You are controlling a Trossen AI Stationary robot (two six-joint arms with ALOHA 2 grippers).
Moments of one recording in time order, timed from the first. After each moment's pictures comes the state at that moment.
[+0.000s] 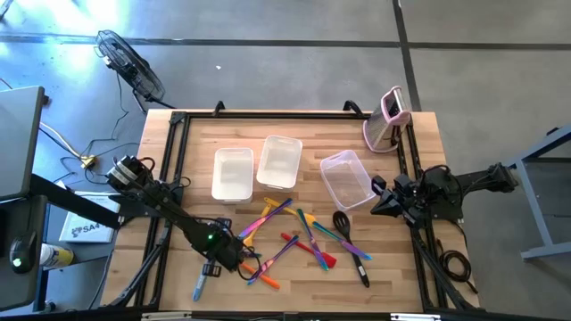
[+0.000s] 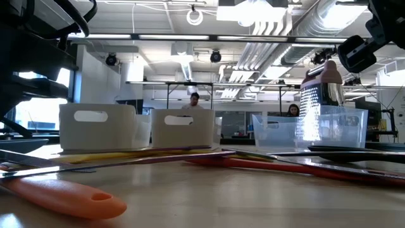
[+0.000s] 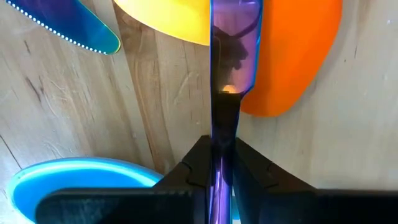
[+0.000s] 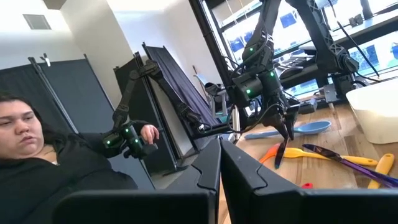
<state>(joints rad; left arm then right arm) -0.64 1.74 0.98 -0.76 0.00 -0.50 0.17 0.08 0.01 0.25 -0.29 0.47</state>
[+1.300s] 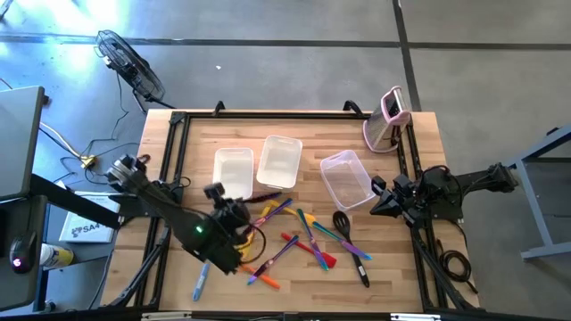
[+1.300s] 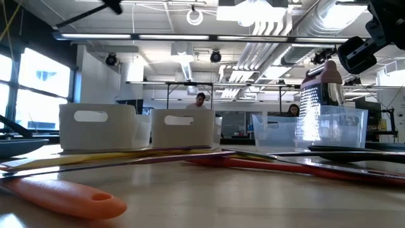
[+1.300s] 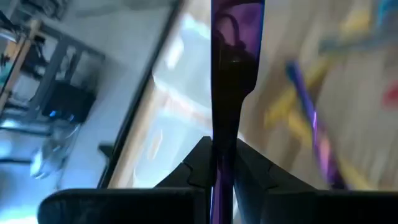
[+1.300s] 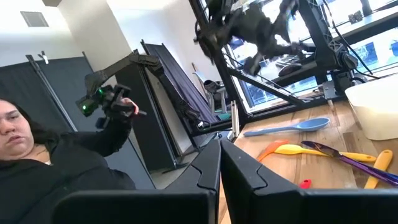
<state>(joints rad) -0.63 1.67 1.58 -1.54 -0.94 -0.97 0.17 0.08 0.01 0.23 -0.29 0.47</state>
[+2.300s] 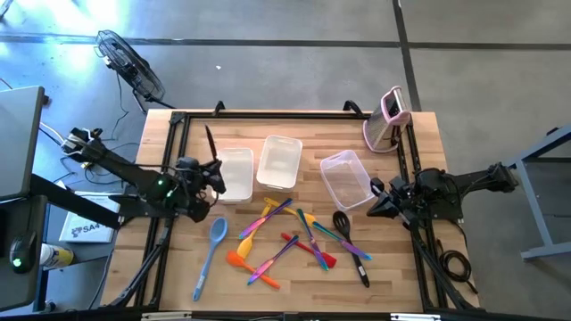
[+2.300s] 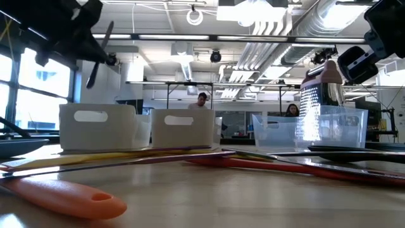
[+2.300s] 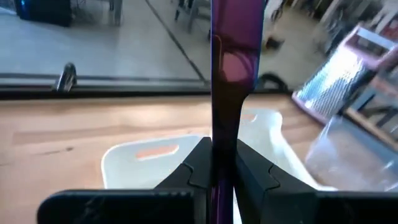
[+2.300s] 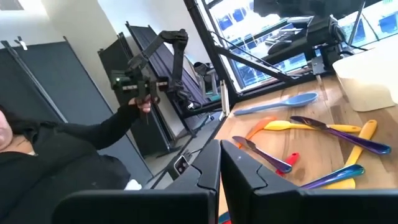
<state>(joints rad) -0.45 0.92 0.62 -0.75 -1.24 -1.45 0.17 0.08 0.01 0.14 -0.27 0.47</state>
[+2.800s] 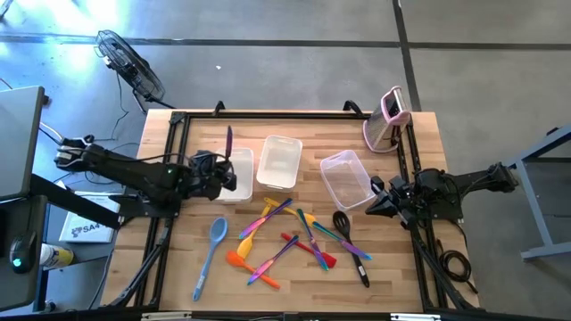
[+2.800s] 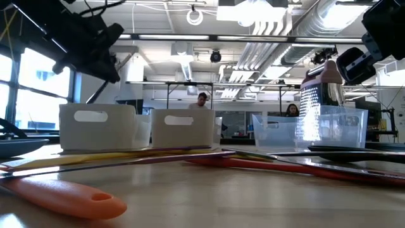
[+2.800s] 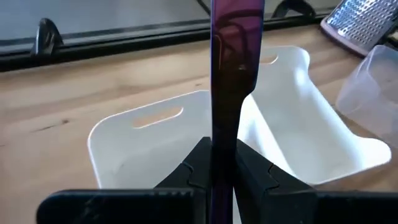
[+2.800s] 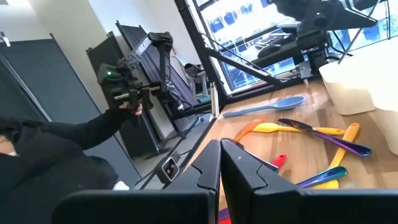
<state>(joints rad) -0.18 0.96 0.62 -0.55 -0.88 -1.09 0.17 0.08 0.01 0.13 -0.24 0.45</state>
